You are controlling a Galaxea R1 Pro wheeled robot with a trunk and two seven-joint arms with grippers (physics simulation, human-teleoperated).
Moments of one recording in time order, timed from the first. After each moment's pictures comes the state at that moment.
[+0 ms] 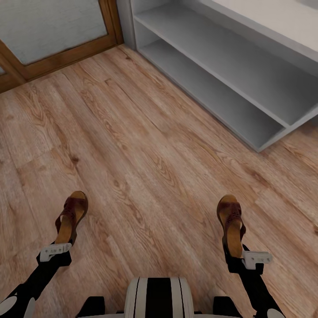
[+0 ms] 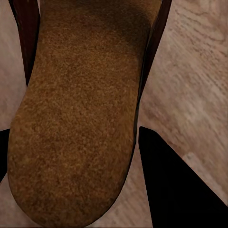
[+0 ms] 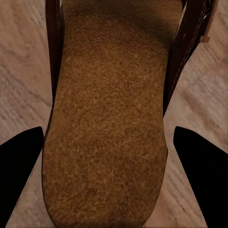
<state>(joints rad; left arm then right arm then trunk) -0.08 0.06 0.42 -1.41 0.04 0.07 -0.39 0.05 -0.05 -0.06 -1.52 0.04 -0.01 -0.06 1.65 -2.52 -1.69</state>
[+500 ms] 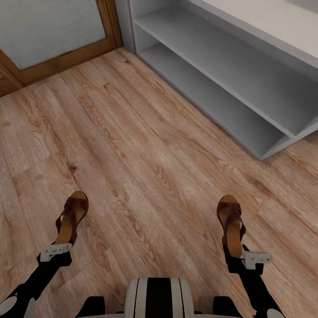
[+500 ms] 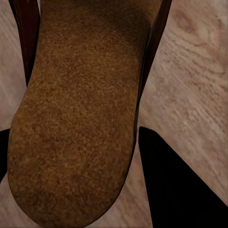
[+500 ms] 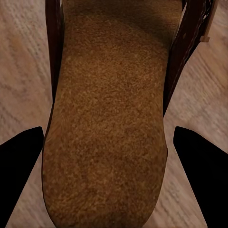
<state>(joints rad) -0.08 0.06 0.42 -1.41 0.04 0.07 -0.39 0.05 -0.05 -0.06 -1.52 0.04 -0.02 -0.06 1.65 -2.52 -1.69</state>
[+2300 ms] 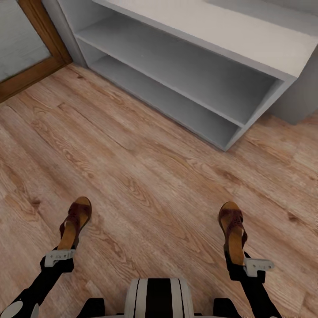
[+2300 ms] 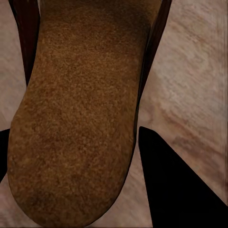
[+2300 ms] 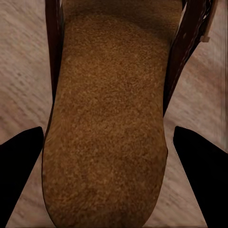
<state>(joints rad) -0.08 0.05 0.41 -1.33 -0.04 0.00 -0.38 0.07 -0.04 -0.07 -1.49 0.03 -0.02 -0.07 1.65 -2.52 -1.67</state>
